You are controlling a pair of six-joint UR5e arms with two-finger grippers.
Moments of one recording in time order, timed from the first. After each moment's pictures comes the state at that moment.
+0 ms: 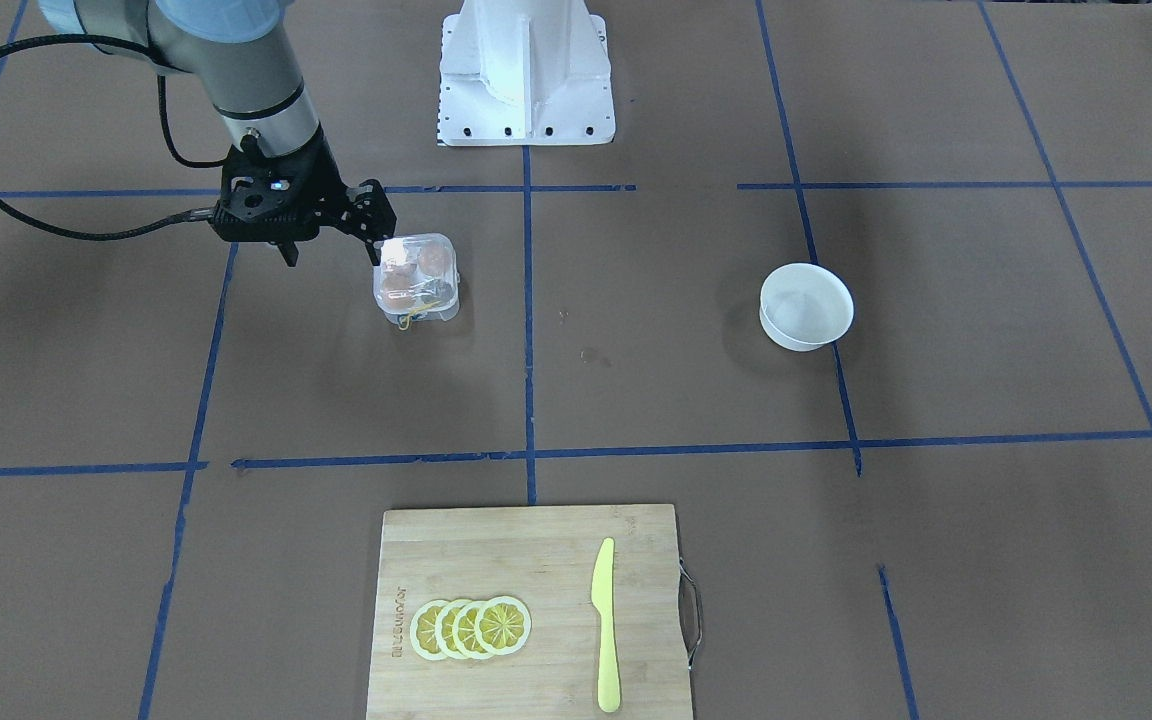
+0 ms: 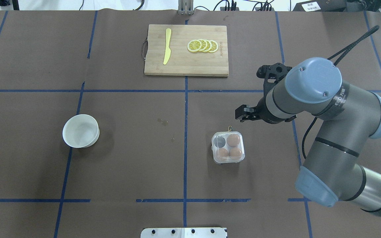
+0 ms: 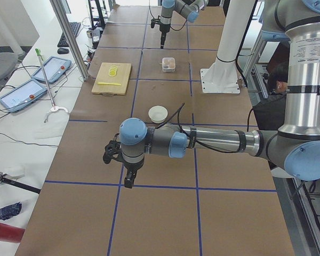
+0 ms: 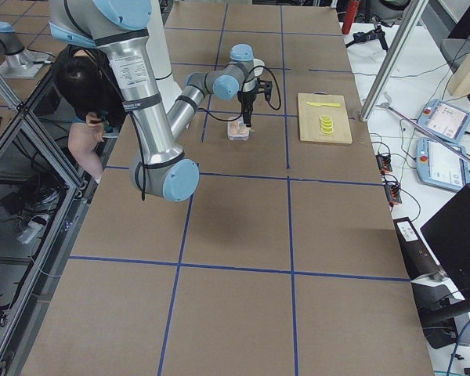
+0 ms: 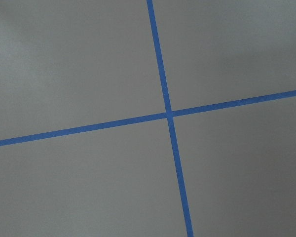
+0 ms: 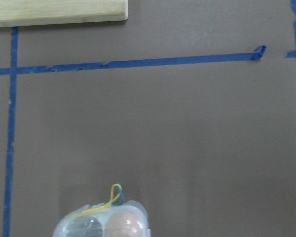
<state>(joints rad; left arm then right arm) -1.60 -1.53 -1.68 -1.64 -2.33 0.10 0.64 -1.20 2.03 -1.65 1.90 1.14</state>
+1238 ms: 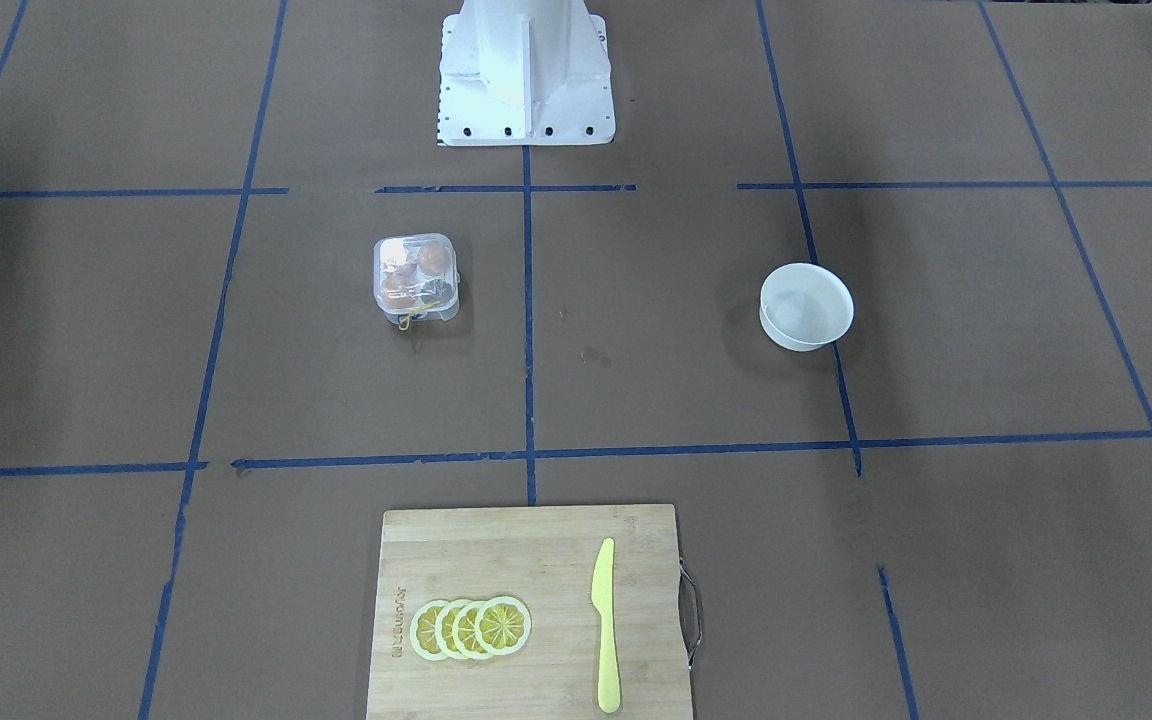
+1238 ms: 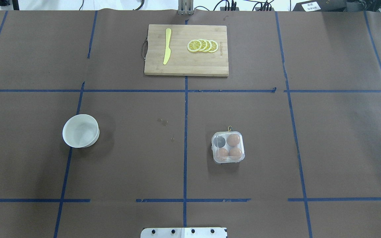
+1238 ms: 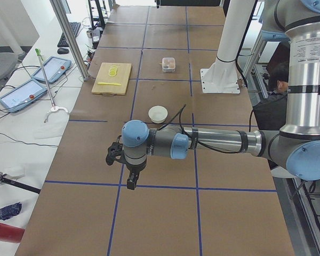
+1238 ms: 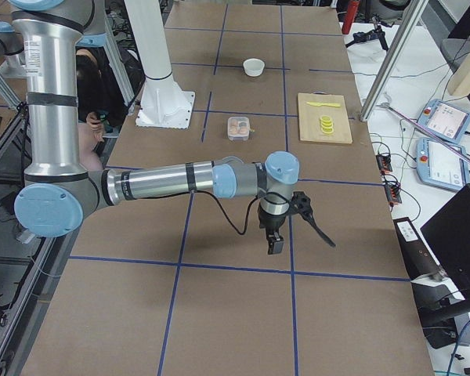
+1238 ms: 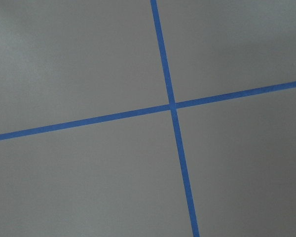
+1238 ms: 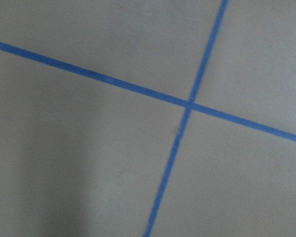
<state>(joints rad) -1.59 -1.52 -1.68 -1.64 -2.33 0.11 1.48 -1.61 1.71 -1.65 2.20 -0.14</state>
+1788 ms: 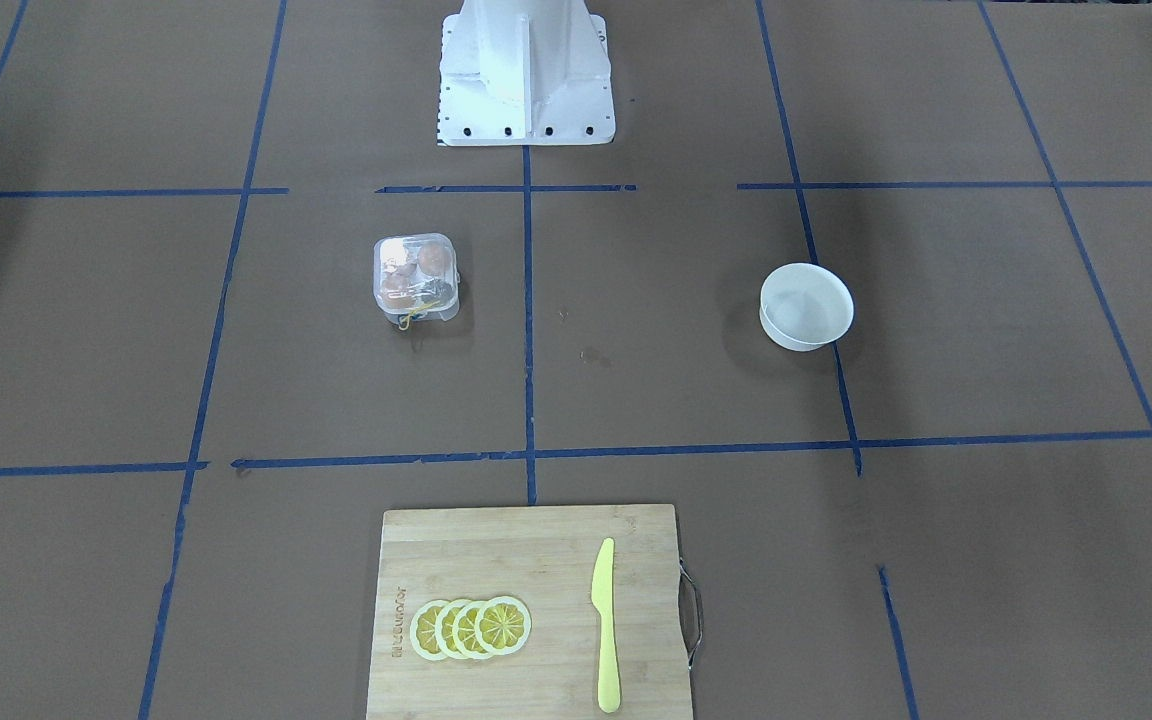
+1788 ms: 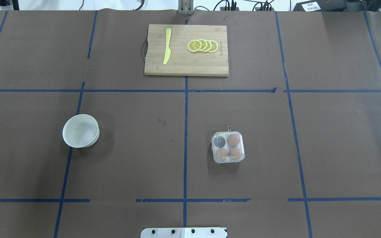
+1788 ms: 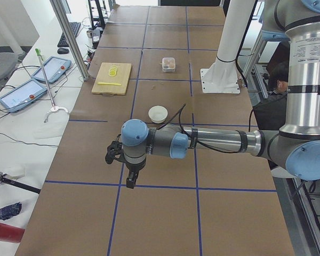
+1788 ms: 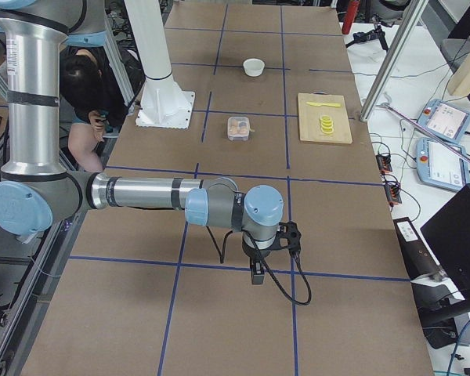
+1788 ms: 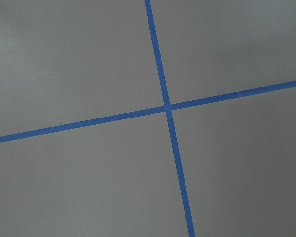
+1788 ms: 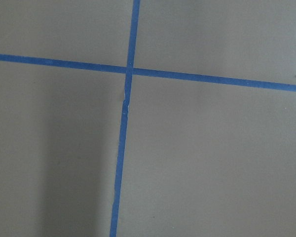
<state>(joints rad) -1.59 -1.52 -1.68 -1.64 -2.34 0.11 1.62 -1.64 1.68 -1.65 2.30 -0.16</state>
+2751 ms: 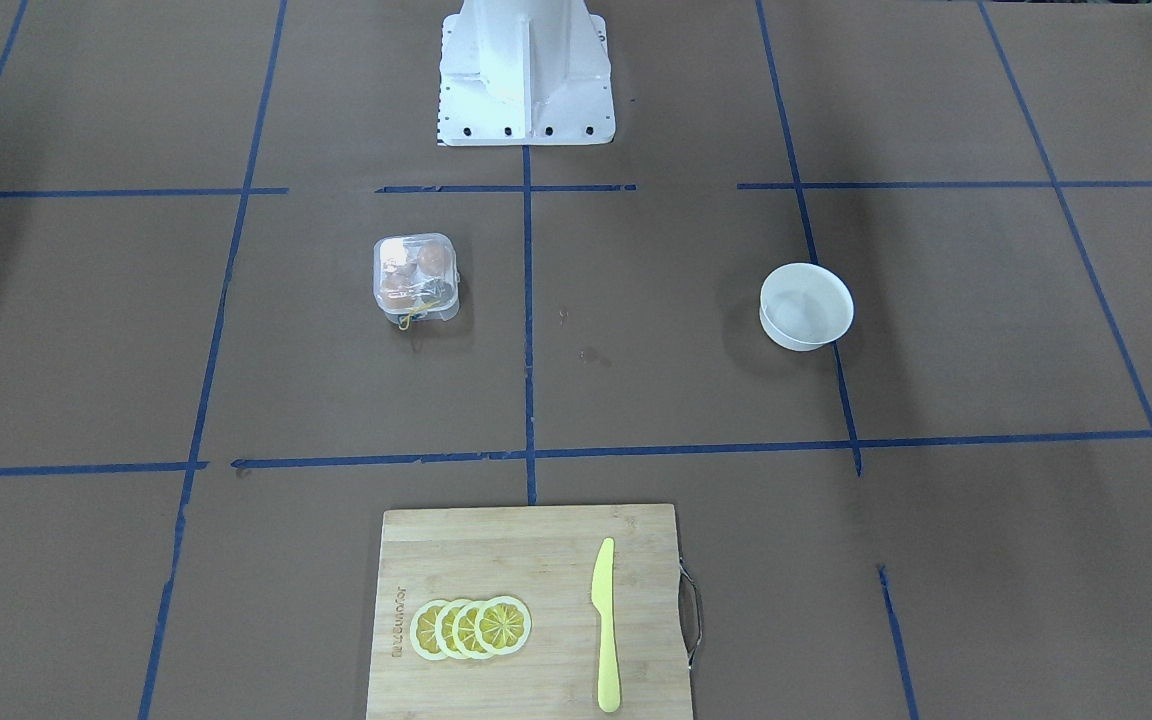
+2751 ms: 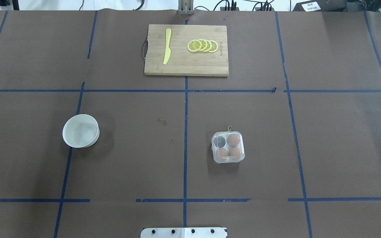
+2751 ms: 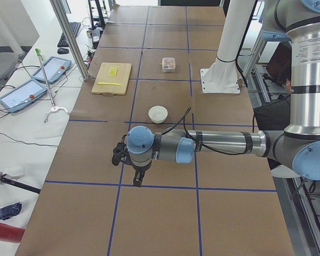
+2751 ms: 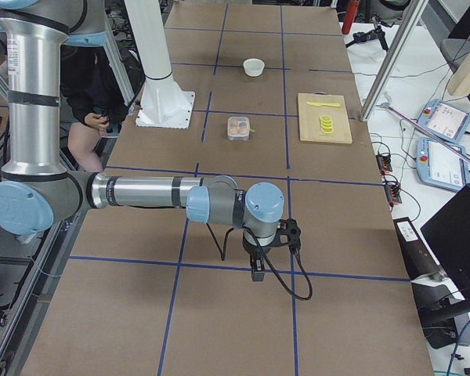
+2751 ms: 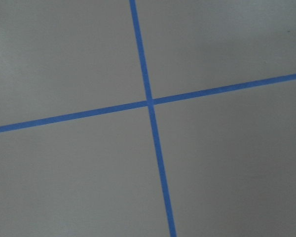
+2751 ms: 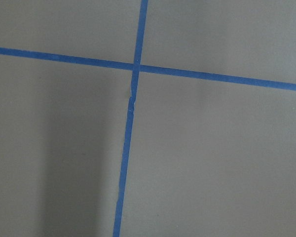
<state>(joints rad) -1.59 -1.48 -1.68 -1.66 -2.46 0.11 1.61 -1.65 1.69 -1.66 2.30 -0.17</state>
